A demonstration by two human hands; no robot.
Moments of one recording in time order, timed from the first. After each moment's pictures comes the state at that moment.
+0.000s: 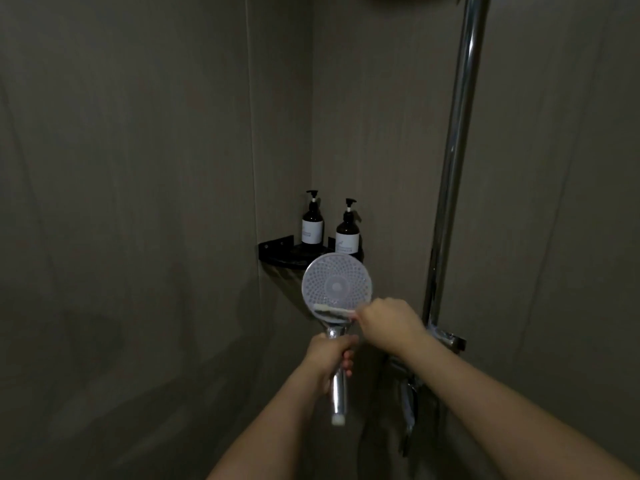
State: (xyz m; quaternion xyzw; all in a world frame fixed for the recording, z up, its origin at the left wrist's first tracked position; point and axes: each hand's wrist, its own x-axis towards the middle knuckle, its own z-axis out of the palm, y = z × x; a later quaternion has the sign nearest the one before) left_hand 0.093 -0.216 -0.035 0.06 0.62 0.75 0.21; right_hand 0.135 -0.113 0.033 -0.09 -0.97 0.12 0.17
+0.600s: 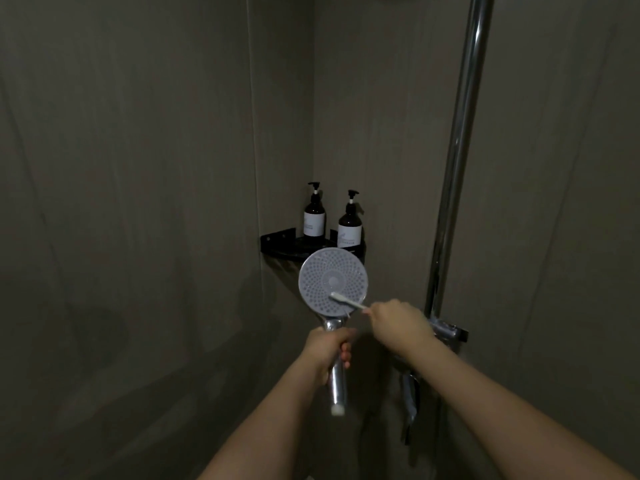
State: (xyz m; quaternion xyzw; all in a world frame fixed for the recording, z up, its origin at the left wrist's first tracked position) left_hand 0.088 -0.226 -0.041 0.04 0.61 0.76 0.22; right_hand 0.139 -0.106 0.017 -0.08 -0.99 0.00 0.13
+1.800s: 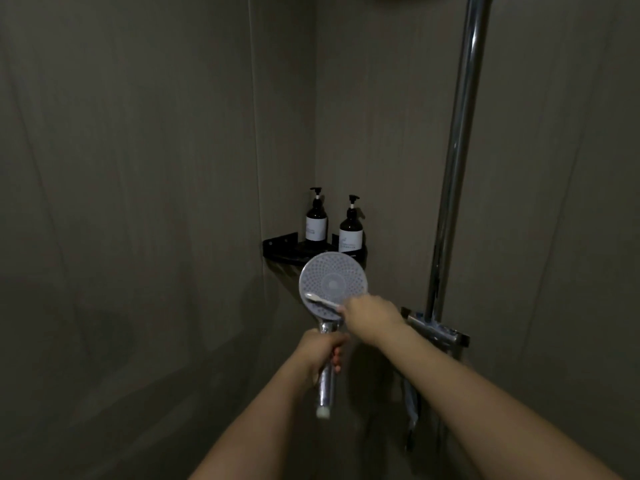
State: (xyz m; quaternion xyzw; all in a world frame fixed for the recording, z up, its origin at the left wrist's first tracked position) left_hand 0.088 -0.233 -0.035 0.05 0.66 0.72 0.21; right_hand 0.124 -0.137 0.036 -0.05 -0.99 0.02 0.09
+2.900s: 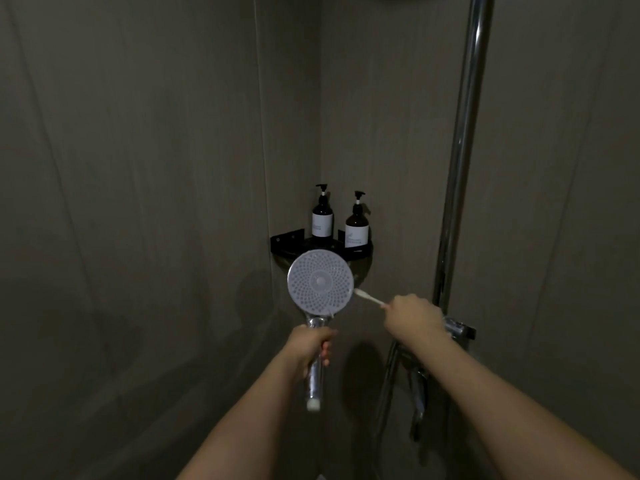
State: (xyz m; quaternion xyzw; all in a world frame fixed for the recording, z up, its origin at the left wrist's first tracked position) left_hand 0.086 -0.264 -0.035 0.03 0.65 0.73 0.20; right_hand 0.150 -0.106 0.027 -0.16 -0.98 0.02 0.11
